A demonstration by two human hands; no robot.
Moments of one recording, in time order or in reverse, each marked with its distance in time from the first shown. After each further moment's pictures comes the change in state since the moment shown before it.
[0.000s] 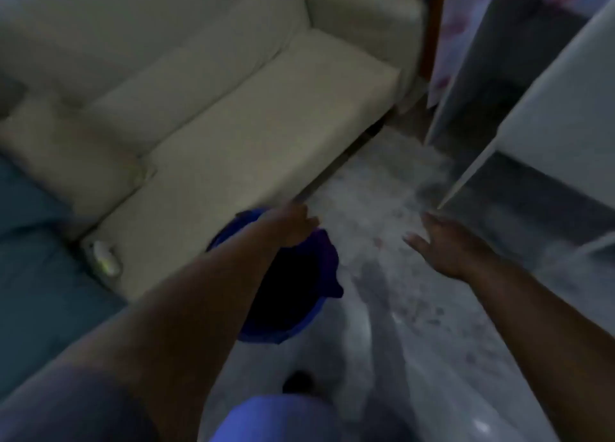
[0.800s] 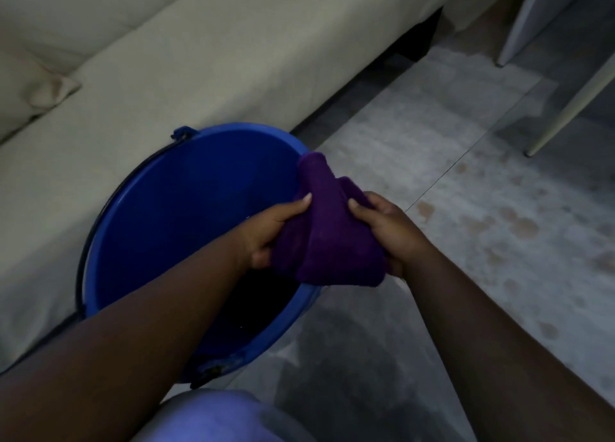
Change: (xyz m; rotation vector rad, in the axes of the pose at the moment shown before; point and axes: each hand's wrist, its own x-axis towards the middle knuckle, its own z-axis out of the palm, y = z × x) left_hand 0.157 -0.075 0.273 -1.620 -0.203 -0.092; right_hand 0.210 -0.002 0.323 1.520 -0.323 -0.144
